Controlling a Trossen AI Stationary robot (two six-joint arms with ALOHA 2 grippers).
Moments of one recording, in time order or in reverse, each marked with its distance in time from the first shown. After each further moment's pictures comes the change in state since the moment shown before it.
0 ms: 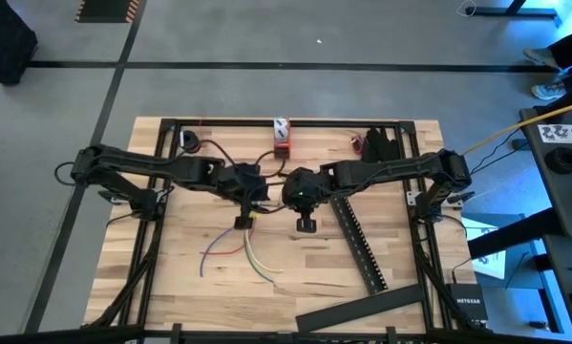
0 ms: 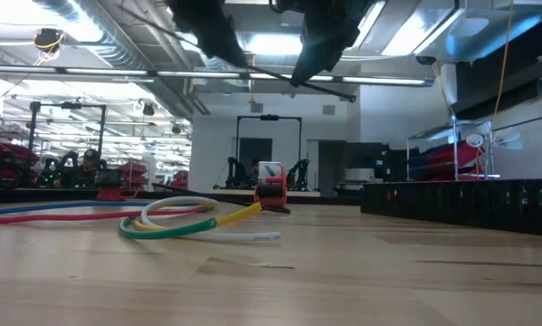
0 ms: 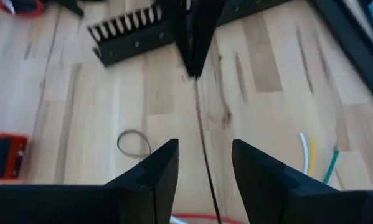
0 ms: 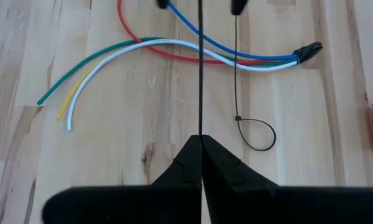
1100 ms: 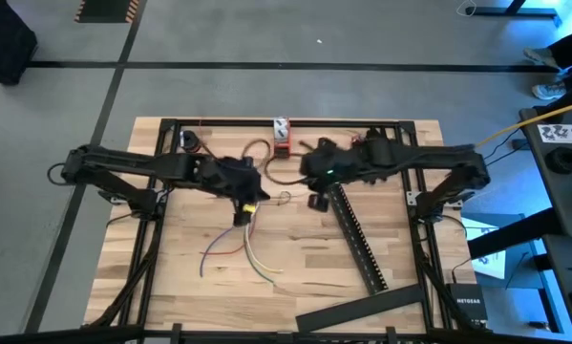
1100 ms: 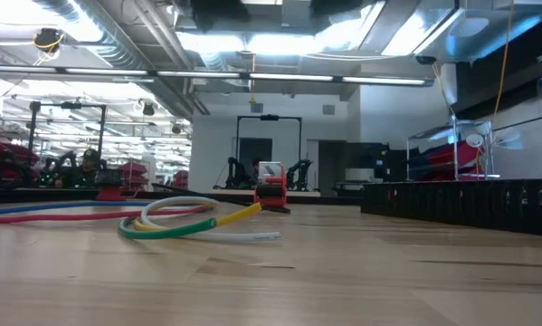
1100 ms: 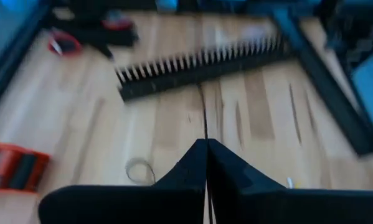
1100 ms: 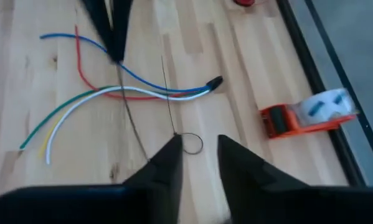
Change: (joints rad) left arm -0.023 -0.109 0.024 0.064 -0.072 -0.105; right arm -0.001 -0.163 0.222 -0.253 0.213 0.068
